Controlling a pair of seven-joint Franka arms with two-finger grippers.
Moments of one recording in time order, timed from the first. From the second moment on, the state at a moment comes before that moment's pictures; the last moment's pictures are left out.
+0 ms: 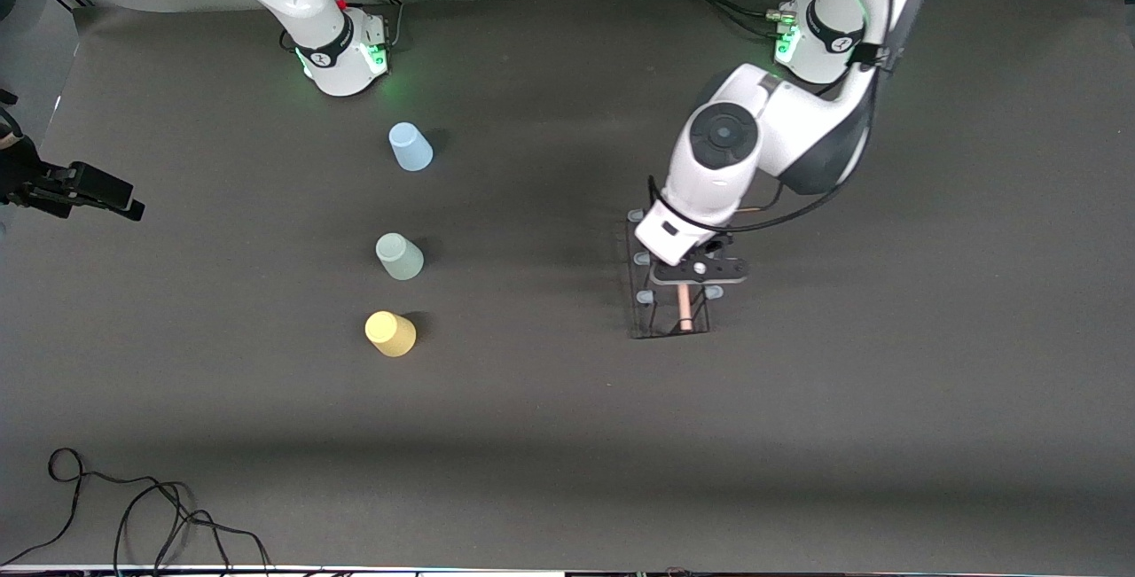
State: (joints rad) left arm -0.58 0.34 -0.04 -1.80 0.02 2.16 -0.67; right arm -0.02 0.05 -0.04 -1.50 0.03 1.53 0.04
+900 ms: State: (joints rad) left arm -0.69 0.37 -0.04 -1.80 0.02 2.26 -0.80; right arm -0.02 0.05 -0.04 -1.50 0.03 1.52 0.04
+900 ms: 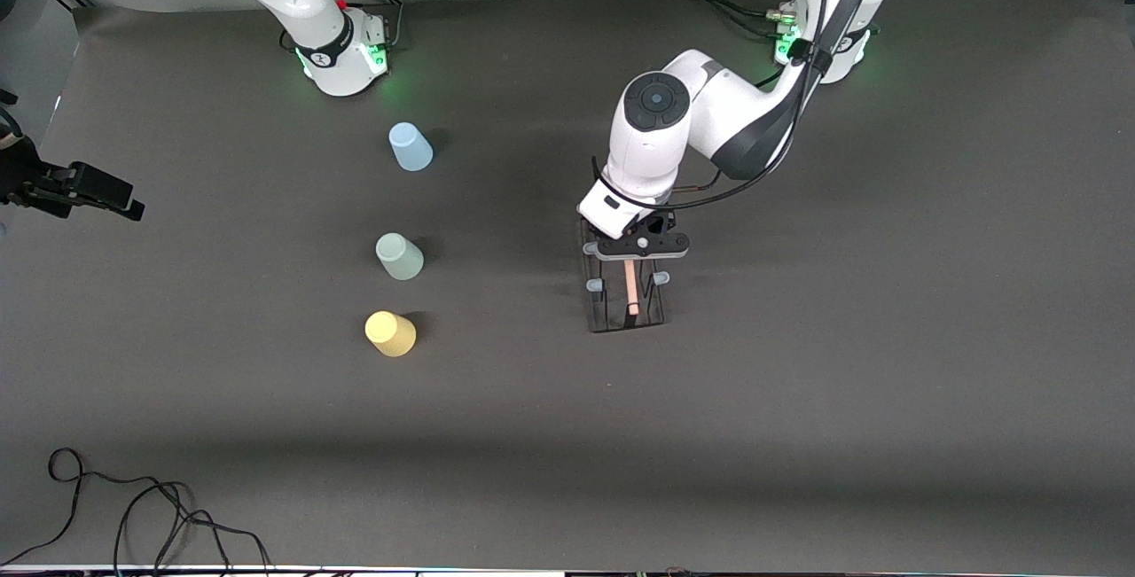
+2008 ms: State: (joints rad) left arm -0.69 0.38 -0.03 -1.78 0.03 2.27 -0.81; right arm -0.02 0.05 -0.04 -1.51 0.03 1.50 0.07
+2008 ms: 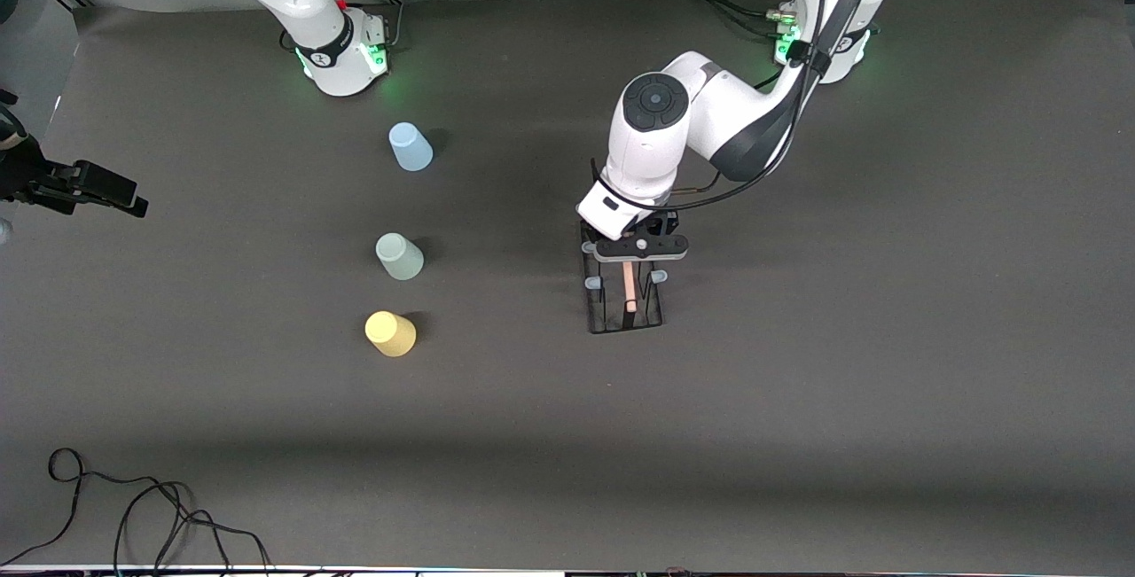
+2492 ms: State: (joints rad) left arm -0.56 0.31 -0.01 -1.71 0.03 2.17 -0.76; right arm 0.11 0.06 -0.03 -1.54 0.03 1.51 0.35
